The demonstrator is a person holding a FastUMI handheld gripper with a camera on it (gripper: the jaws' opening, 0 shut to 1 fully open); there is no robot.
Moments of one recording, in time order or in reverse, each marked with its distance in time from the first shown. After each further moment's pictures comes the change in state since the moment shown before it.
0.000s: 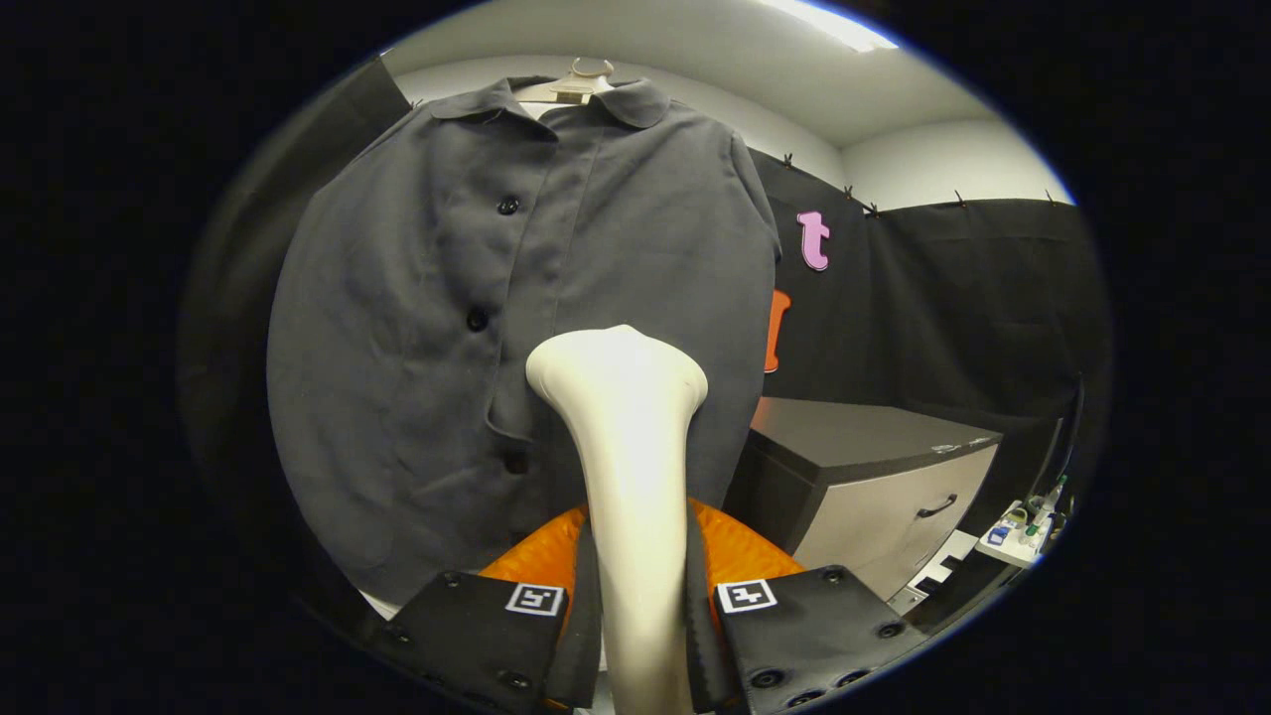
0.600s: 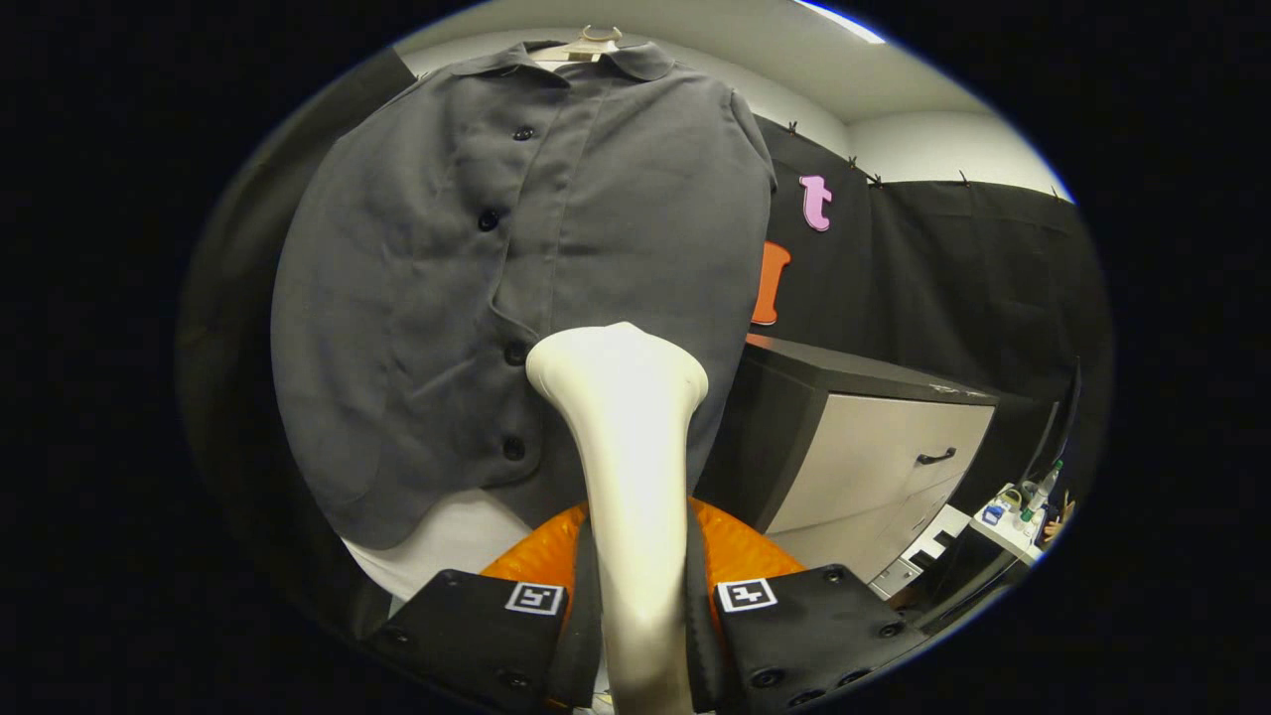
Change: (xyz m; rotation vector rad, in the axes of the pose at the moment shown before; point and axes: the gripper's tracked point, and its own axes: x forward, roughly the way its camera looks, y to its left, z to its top) arm -0.024 -0.006 -0.064 -0.026 0.130 -0.010
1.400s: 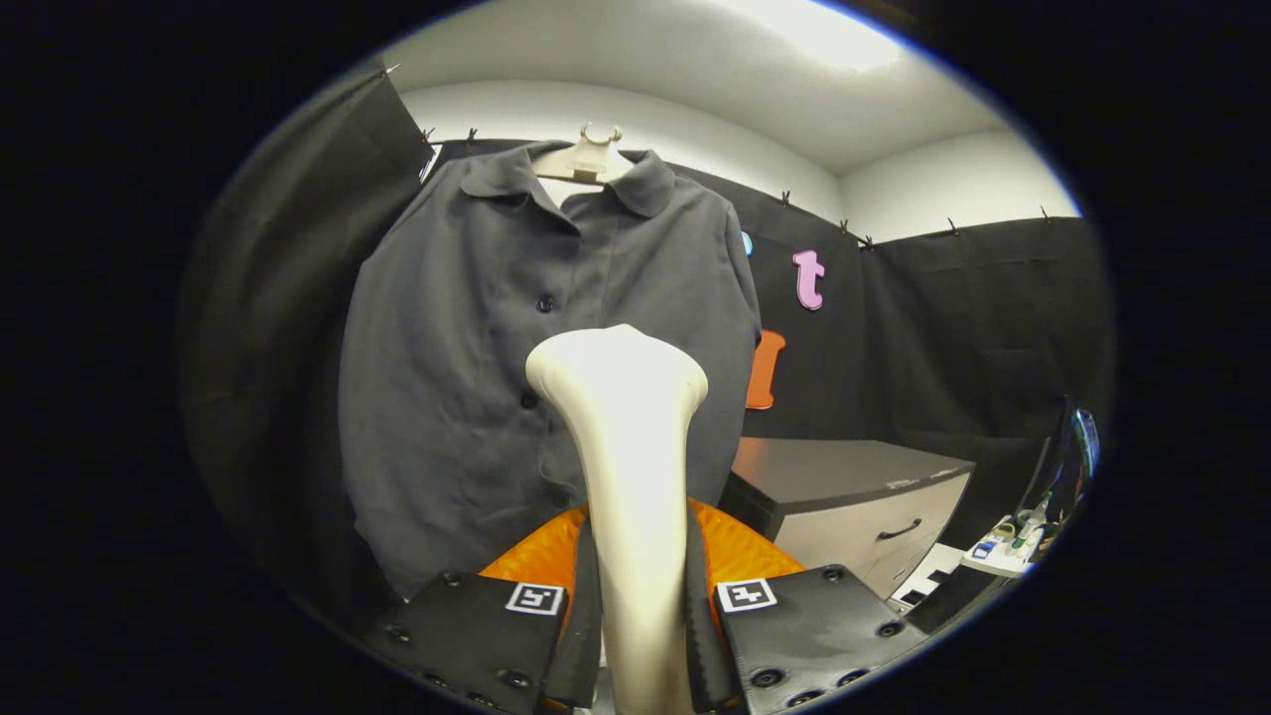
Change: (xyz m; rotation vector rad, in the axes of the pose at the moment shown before) arm -0.075 0.010 0.138 0.019 -0.266 0.026
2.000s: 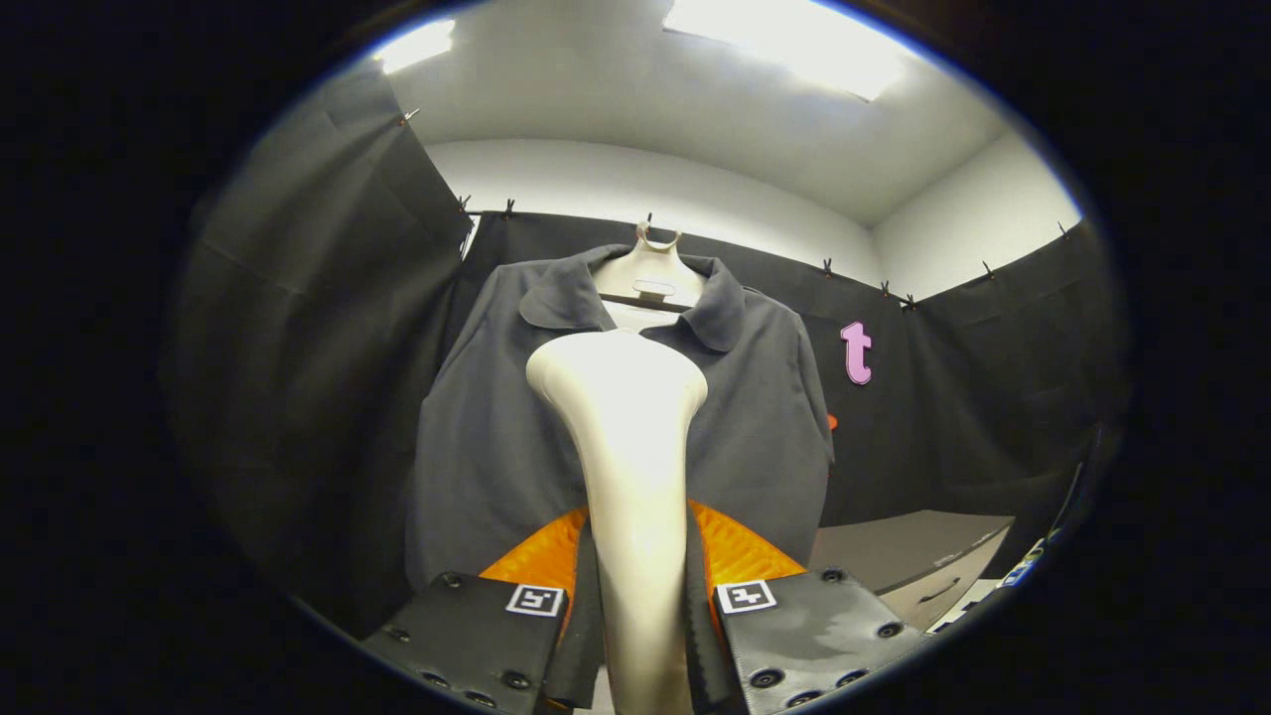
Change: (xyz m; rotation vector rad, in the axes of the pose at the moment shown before) arm 0.019 0.069 0.102 0.029 -0.201 0.144
